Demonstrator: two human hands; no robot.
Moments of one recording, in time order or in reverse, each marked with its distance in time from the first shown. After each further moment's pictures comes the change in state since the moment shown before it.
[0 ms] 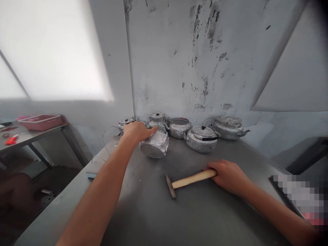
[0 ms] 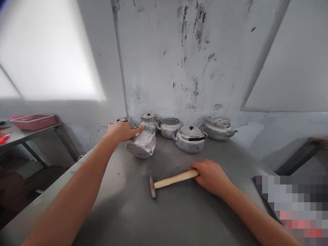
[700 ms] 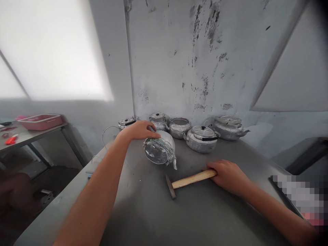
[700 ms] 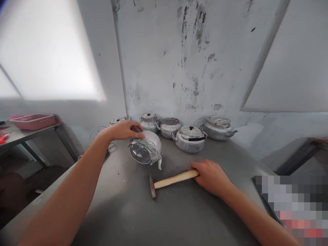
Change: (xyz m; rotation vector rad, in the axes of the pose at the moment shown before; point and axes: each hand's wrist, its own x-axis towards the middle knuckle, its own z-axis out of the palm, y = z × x) left_hand 0.004 -0.017 -0.010 -0.324 -0.143 0.447; right_hand 0.000 -0.001 -0.001 -0.017 0.018 -0.016
